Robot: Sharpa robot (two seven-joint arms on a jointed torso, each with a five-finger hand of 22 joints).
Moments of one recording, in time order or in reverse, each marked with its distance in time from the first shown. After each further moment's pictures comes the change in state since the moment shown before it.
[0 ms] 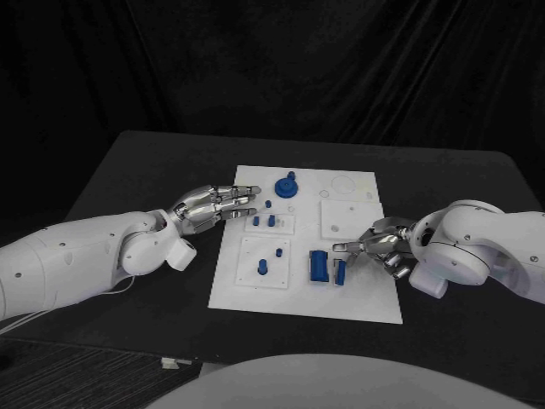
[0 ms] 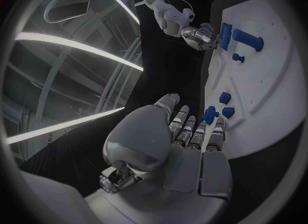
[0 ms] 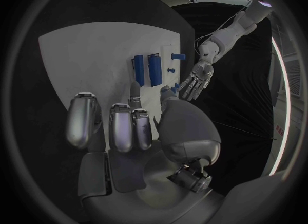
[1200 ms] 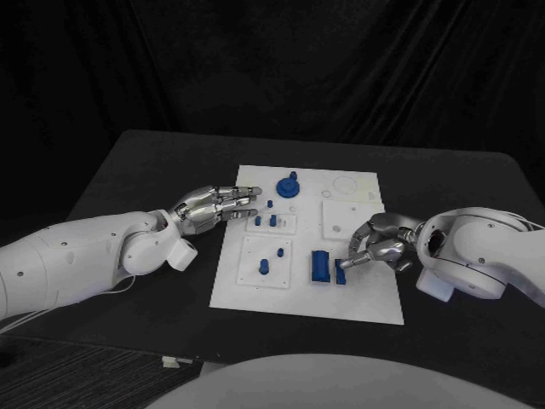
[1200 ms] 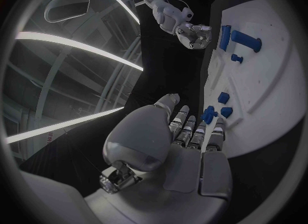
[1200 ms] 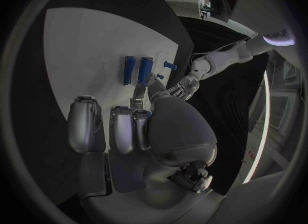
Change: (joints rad) left arm -0.003 -0.005 0.000 0.000 0.000 0.006 -0.001; left_hand 0.000 0.000 0.003 -0.003 0.000 0.000 0.000 0.000 0.000 0.000 0.000 0.004 0.001 0.000 0.000 0.000 0.001 0.000 0.000 0.000 0.000 -0.001; right arm 0.000 -0.061 0.000 0.101 -0.286 -0.015 0.149; right_hand 0.282 -0.003 -0.026 -0.211 0.103 -0.063 -0.044 0.336 0.235 0.000 -0.025 0.000 0.000 0.000 -0.019 0.028 0.000 0.000 -0.001 -0.013 0.063 0.000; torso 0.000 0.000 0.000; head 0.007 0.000
